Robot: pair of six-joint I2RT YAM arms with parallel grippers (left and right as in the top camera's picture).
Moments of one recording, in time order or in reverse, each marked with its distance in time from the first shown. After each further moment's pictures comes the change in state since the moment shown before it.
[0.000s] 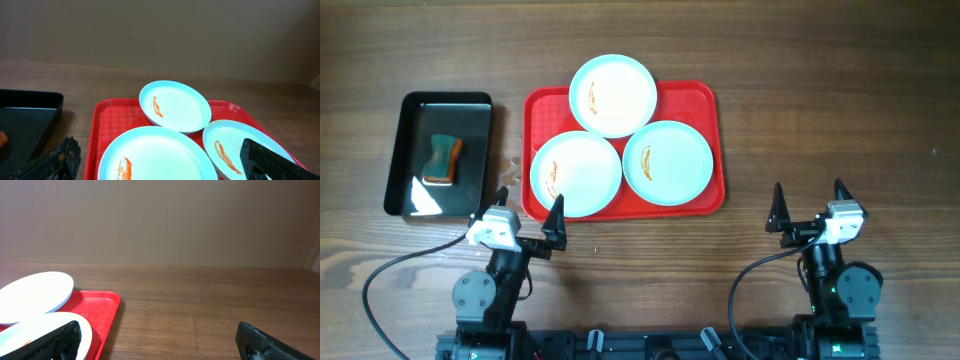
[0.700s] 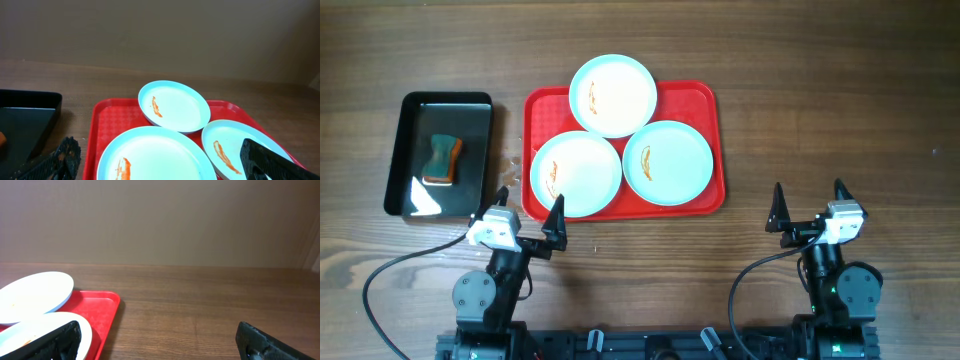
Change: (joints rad) left arm 0.000 0.000 0.000 0.003 0.018 -0.014; right arm 0.000 0.000 0.000 0.000 0.000 0.000
